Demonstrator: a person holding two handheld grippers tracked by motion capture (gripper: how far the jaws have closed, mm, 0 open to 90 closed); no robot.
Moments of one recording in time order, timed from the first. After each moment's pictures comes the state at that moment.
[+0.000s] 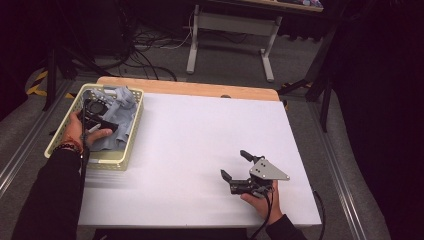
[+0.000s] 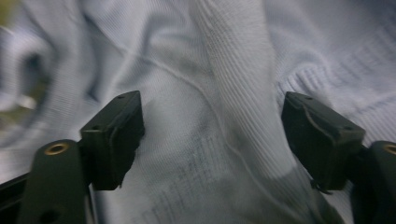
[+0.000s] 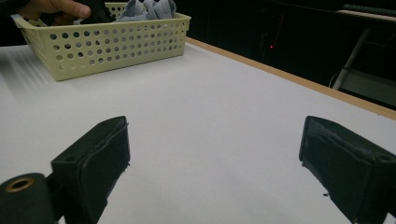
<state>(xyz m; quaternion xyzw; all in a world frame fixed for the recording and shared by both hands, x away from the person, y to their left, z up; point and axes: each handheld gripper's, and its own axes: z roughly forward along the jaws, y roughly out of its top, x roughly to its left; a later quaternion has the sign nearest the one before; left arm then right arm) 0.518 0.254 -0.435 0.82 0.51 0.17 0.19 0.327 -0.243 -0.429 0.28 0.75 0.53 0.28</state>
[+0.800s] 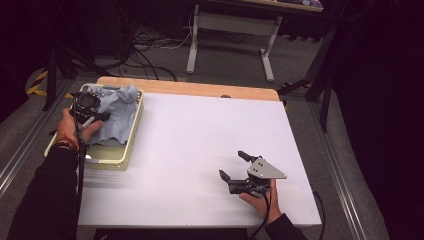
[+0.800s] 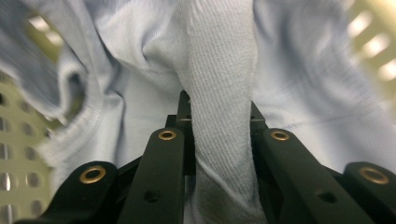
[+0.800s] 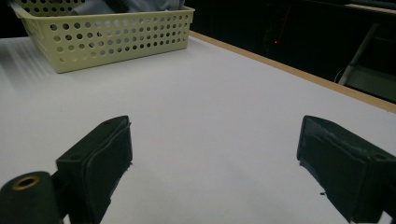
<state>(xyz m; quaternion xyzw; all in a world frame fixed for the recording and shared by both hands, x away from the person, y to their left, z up) 0.500 0.264 -0.390 0.79 0.51 0.19 0.28 0.330 -0.241 -0.434 0.28 0.76 0.52 0.28</state>
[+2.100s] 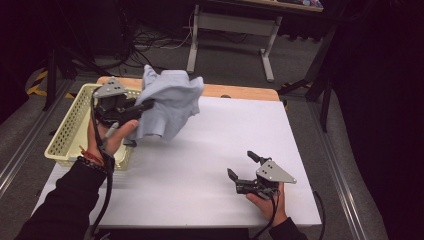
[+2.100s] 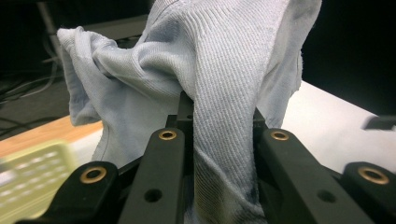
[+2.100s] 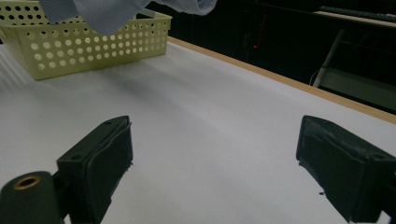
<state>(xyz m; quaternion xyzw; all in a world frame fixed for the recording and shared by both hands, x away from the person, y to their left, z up) 0.406 0.144 -0.295 0.75 0.34 0.19 0.53 0.321 -0.258 -0.428 0.30 0.74 0.52 0.31</state>
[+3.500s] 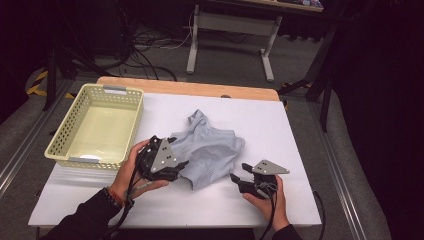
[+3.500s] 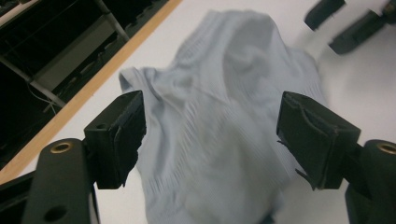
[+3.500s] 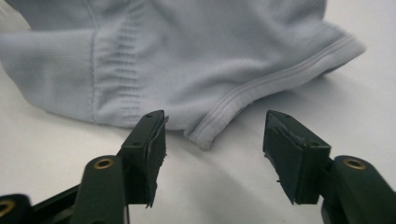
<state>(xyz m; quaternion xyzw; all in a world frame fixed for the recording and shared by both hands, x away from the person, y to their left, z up) 0.336 0.078 -0.393 0.85 0.15 0.28 0.42 0.333 -0.263 -0.448 0.37 0.80 0.42 0.20</state>
